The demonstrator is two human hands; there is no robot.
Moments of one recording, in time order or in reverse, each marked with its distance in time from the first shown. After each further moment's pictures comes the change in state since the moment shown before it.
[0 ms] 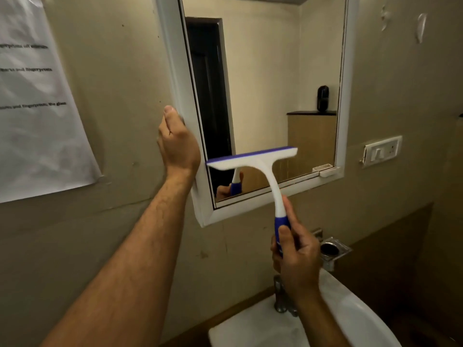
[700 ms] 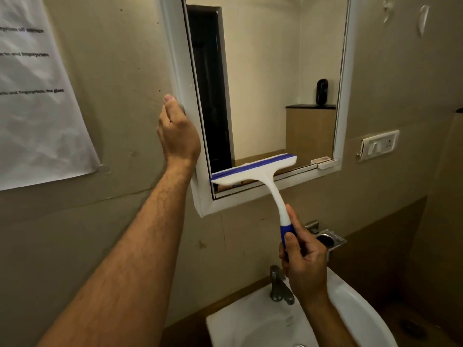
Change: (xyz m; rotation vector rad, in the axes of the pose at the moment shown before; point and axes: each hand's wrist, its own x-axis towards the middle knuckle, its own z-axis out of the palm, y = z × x) left_hand 0.005 -0.005 0.000 0.020 0.021 0.021; right_hand -0.018 0.020 -0.022 -0.108 -0.022 -0.010
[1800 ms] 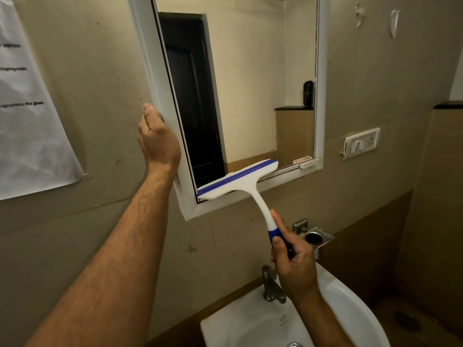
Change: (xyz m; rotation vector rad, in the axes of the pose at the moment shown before) left_hand 0.000 0.000 0.002 0.042 0.040 -0.020; right_hand -0.002 0.012 -0.020 -0.195 -0.052 -0.031
